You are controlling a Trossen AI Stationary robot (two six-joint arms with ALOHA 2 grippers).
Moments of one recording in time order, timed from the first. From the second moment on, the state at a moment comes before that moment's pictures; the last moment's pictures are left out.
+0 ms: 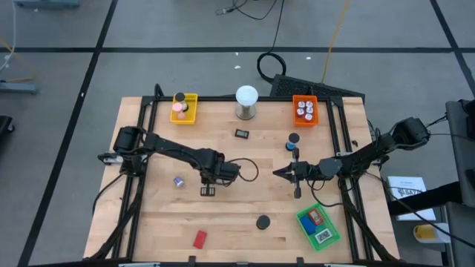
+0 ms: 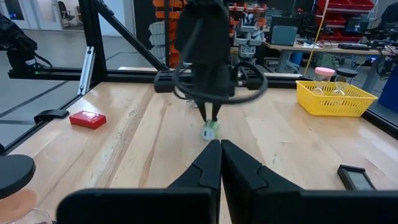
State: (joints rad) left arm -0.12 1.91 1.32 -1.03 -0.04 -0.10; right arm 0.33 1.23 0.18 0.97 0.34 0.01
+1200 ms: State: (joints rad) left arm -0.32 1.66 0.92 -0.57 -0.28 -0.10; right arm 0.33 1.23 0.18 0.97 0.34 0.01
